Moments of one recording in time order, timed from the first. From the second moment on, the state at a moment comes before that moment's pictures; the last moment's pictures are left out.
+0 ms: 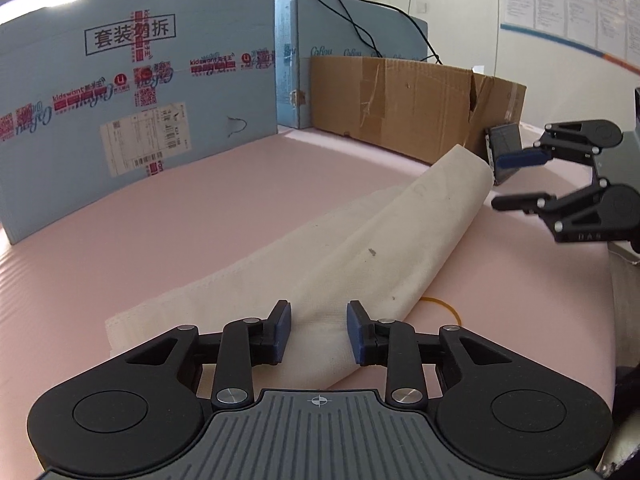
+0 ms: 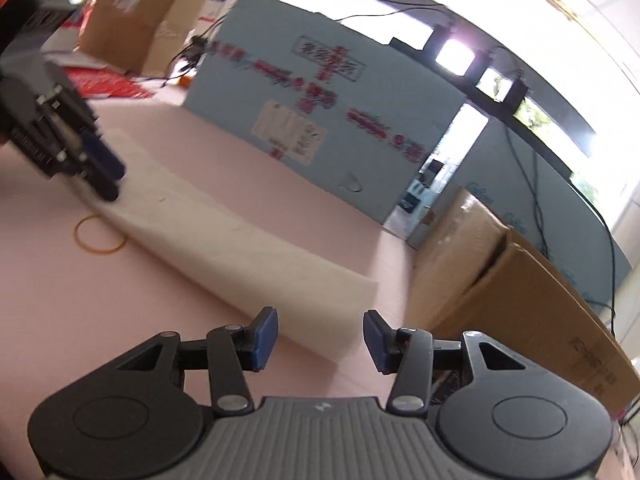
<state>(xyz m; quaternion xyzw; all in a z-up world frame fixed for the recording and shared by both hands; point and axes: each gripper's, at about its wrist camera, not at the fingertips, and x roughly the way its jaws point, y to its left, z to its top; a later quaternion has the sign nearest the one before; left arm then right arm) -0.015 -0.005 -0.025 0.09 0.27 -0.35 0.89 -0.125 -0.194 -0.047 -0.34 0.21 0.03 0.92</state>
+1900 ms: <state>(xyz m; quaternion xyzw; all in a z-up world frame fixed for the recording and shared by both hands) 0.050 0.081 -0.034 -0.19 0.36 -0.39 0.82 -0.080 -0.317 -0.030 0.11 0.36 0.21 0.90</state>
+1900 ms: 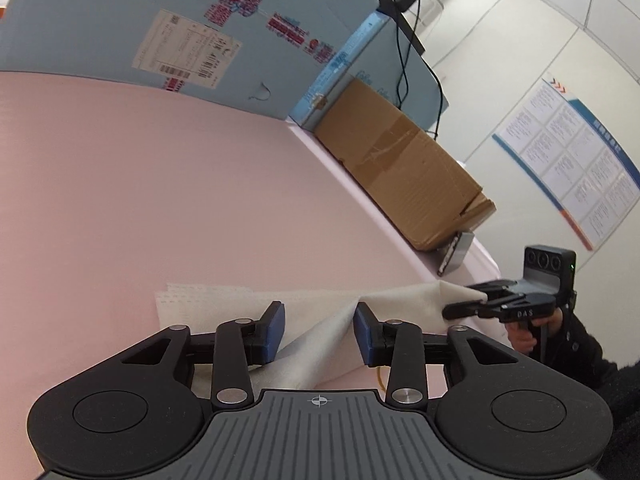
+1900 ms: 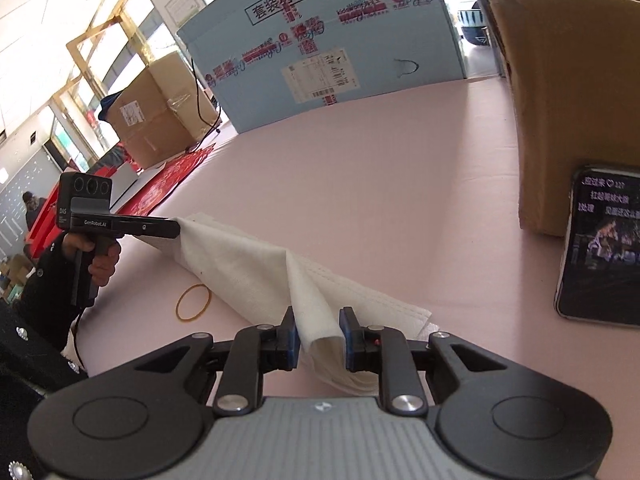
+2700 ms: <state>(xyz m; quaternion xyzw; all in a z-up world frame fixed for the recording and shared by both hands) -0.045 -0.016 0.009 0.20 0.07 -0.16 0.96 -0.092 -0.292 -0.033 0.16 0.34 0.05 0.93</state>
